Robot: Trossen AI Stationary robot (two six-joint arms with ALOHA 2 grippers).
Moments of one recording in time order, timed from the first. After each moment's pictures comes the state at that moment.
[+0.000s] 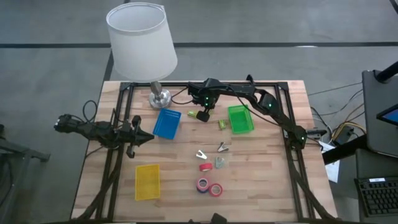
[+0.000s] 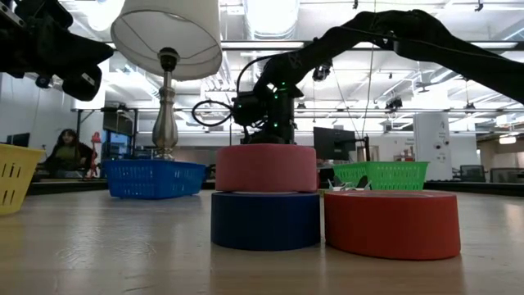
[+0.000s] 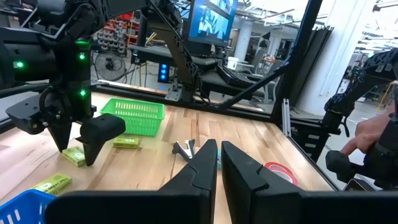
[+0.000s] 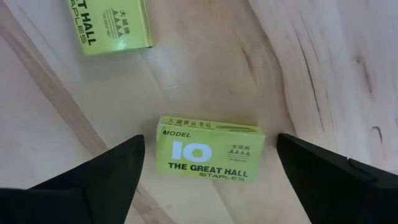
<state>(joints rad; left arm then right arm) -0.30 0.00 0.09 -0.08 -0.28 -0.19 -0.42 2.46 2.10 -1.19 -0.05 0.06</state>
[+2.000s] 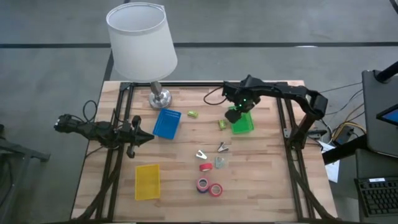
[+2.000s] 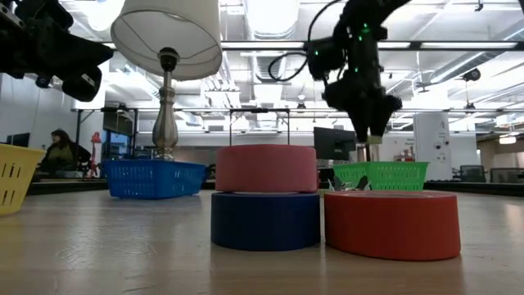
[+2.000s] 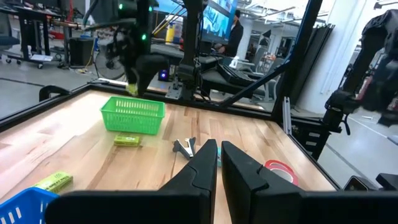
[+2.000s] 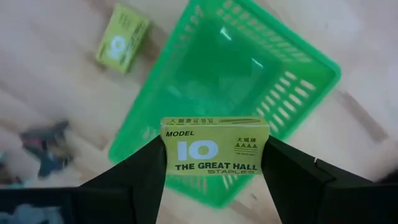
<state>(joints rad) -0.30 0.01 0.09 -0.09 -0.28 -0.19 -0.43 1.72 1.34 -1.17 -0.03 0.48</state>
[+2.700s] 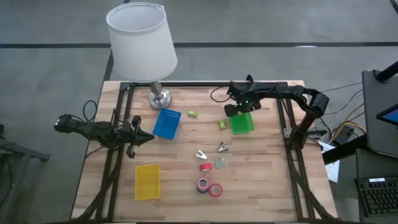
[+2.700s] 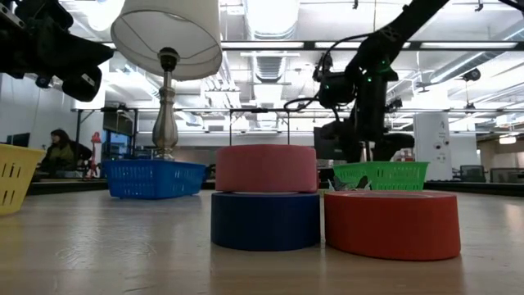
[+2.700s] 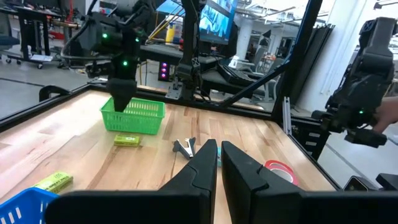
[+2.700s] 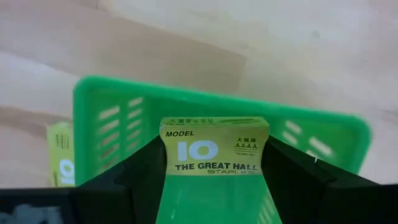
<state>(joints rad) -0.30 0.01 0.09 -0.09 -0.28 -0.19 -0.55 1.72 1.07 -0.77 -0.03 0.76</state>
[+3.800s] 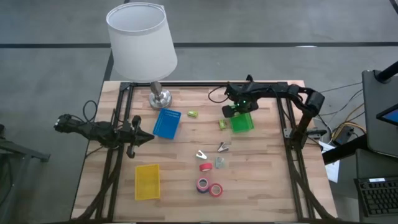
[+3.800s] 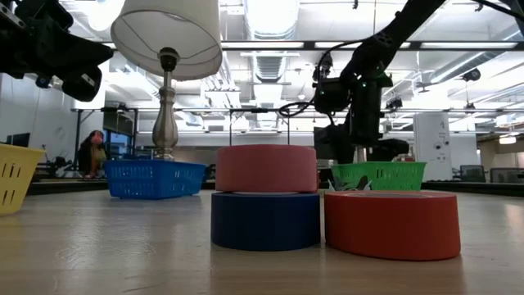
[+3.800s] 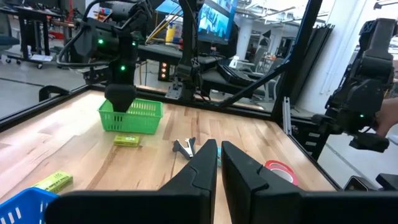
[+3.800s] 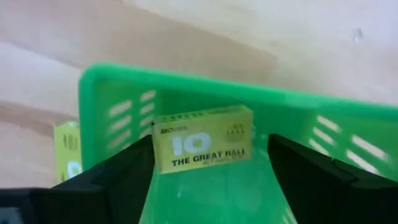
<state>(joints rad) -0.30 0.01 0.09 -0.09 -0.28 -0.19 -0.55 1.78 1.10 -0.77 -0.07 0.73</state>
